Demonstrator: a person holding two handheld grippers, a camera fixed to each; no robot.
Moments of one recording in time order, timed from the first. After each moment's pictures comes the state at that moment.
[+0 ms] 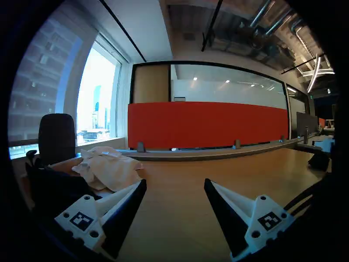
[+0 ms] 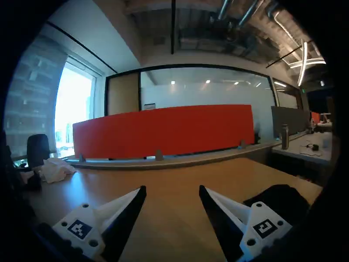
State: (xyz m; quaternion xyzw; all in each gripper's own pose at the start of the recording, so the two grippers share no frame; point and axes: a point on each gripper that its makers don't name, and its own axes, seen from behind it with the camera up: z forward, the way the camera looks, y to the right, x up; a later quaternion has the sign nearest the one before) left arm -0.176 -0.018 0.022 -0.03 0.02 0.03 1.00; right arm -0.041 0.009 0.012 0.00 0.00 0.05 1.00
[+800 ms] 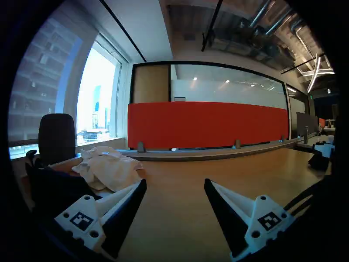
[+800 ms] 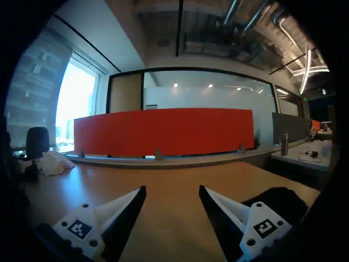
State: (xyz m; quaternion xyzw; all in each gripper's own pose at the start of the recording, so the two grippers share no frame) left arm -0.176 -0.017 0.022 -0.03 0.02 0.03 1.00; right arm -0.046 0.001 0.007 0.00 0.01 0.02 1.00
